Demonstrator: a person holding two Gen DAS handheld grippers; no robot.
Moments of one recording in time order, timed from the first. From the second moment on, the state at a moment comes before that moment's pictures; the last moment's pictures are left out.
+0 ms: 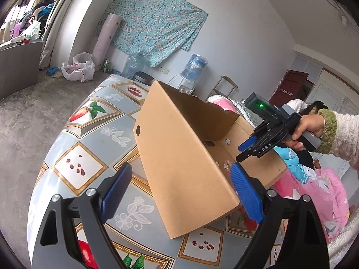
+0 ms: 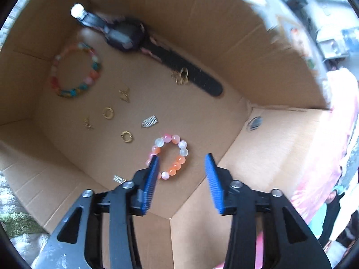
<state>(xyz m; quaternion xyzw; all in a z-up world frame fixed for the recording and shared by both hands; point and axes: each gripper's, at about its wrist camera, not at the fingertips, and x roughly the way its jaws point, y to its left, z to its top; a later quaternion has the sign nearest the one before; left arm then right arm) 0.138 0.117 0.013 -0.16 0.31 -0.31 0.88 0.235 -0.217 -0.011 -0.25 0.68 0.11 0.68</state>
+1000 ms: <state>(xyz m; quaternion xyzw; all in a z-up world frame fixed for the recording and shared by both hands) 0.068 0.045 0.086 -0.08 0.34 -0.25 0.90 0.019 -0.263 0.067 0.07 0.33 0.02 0.94</state>
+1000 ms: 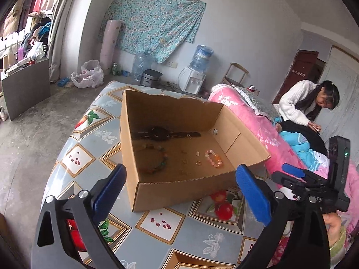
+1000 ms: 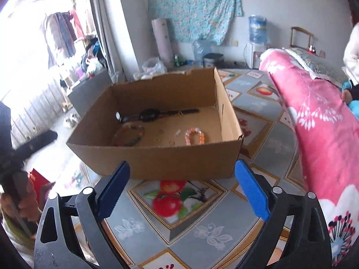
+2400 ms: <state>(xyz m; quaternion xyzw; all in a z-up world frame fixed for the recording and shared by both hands) 0.070 -0.020 0.059 0.03 0.43 -0.02 0.90 0.026 -0.255 0.053 0.05 0.38 -0.08 0.92</state>
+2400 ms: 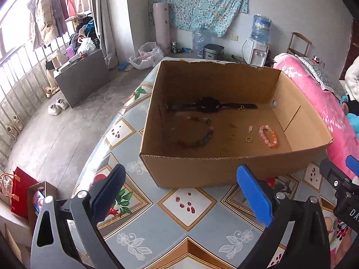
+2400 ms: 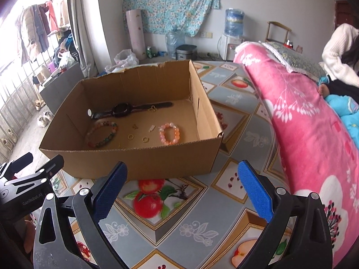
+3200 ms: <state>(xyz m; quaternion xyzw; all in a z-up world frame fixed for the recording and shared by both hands) 0.068 -0.031 0.061 0.03 0.43 -0.03 0.90 0.025 -0.246 0.052 0.04 0.39 -0.08 0.92</state>
